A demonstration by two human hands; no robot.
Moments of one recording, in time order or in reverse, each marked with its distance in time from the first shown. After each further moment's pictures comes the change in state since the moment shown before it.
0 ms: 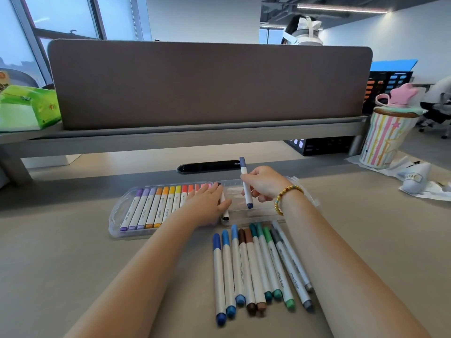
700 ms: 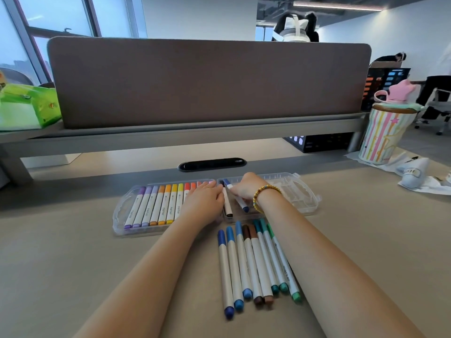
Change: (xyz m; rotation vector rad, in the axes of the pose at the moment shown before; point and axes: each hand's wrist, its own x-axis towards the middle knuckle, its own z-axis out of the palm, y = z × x) left_hand -0.012 -0.001 0.004 -0.236 0.193 -0.057; right_hand 0.016 0.001 0.038 -0.381 0.030 0.044
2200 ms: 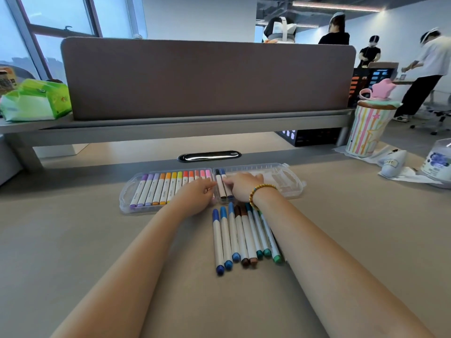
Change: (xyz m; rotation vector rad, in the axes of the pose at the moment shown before) left_hand -0.045 0.002 -0.015 -0.201 -0.018 -0.018; right_hand -0.040 0.012 0.005 -0.517 -0.012 -0.318
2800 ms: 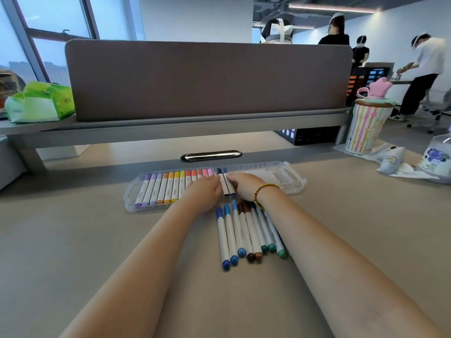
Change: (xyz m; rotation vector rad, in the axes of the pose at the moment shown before) left_hand 0.012 0.002 0.010 0.186 -0.001 0.047; right_hand -0.007 0.000 0.008 0.239 0.031 0.010
